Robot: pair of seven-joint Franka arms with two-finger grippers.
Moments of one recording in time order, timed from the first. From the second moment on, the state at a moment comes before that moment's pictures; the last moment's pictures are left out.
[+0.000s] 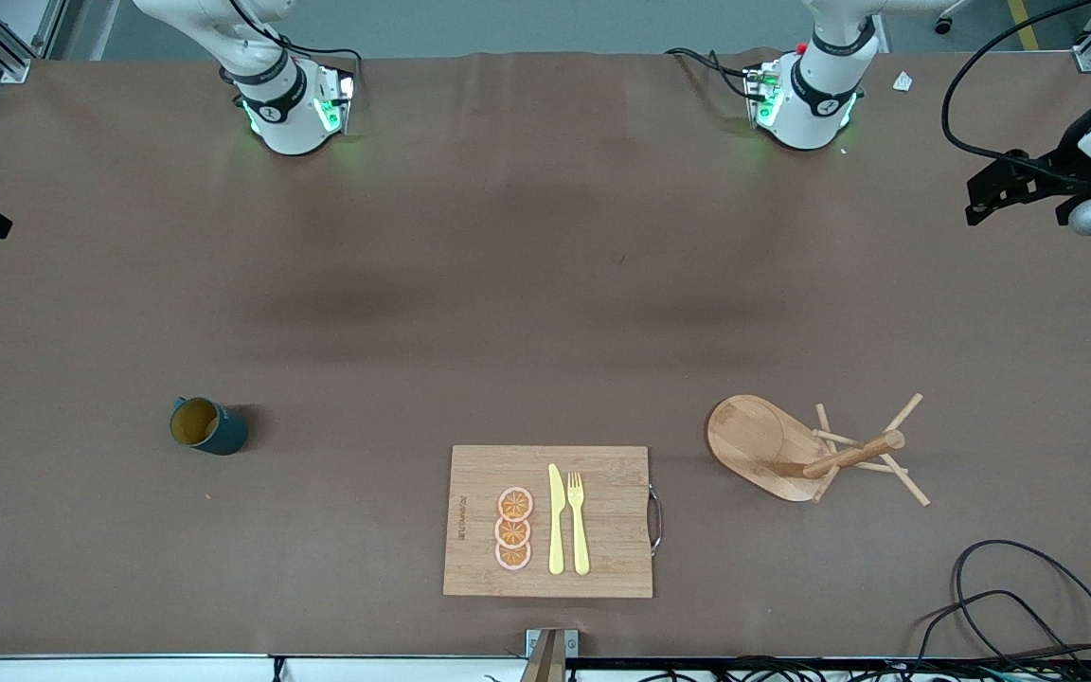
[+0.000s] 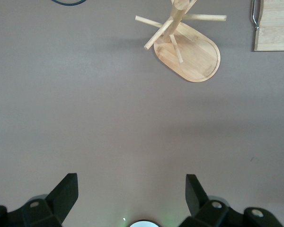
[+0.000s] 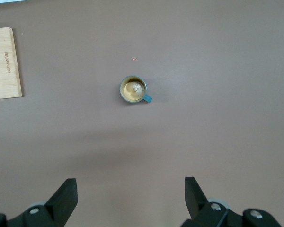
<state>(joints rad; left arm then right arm) -0.06 -0.07 -0.02 -1.60 0.03 1.49 -0.04 -0.04 -0.04 -0.08 -1.49 0.01 1.50 -0.01</state>
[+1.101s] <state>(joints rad) -0.05 -0.07 -0.01 -1.59 0.03 1.50 -0.04 -0.04 0.06 -0.07 -1.49 0.01 1.56 -0.01</state>
